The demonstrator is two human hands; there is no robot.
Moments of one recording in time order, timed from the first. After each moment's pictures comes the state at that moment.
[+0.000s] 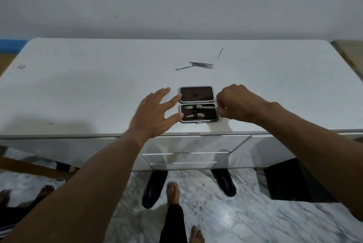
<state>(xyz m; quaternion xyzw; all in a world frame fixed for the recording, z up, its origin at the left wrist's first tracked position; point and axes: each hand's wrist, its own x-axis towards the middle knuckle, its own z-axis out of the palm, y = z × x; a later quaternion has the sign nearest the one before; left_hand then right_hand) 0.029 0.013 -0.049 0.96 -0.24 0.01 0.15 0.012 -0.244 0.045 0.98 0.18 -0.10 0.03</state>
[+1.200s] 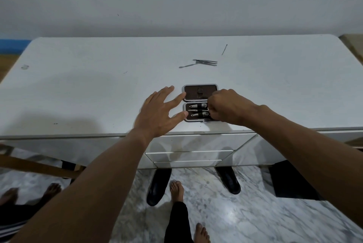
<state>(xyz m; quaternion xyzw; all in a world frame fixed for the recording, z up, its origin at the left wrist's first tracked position) 0.029 0.014 -0.049 0.96 -0.24 0.02 0.16 0.014 -0.215 0.028 0.97 0.22 -0.11 0.01</state>
